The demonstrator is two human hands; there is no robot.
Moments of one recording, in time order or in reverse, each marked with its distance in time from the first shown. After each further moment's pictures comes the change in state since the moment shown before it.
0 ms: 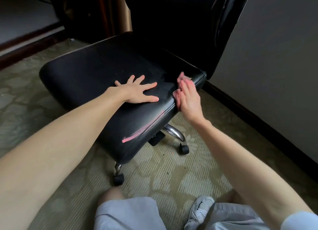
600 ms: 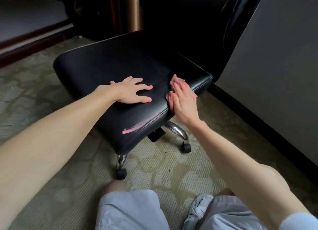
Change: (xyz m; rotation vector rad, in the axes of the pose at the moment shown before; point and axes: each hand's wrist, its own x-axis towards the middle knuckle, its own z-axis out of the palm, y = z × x) left_hand -0.036 -0.034 0.008 0.007 0.023 0.013; right_hand -0.017 -0.030 0.022 -0.306 -0.091 -0.018
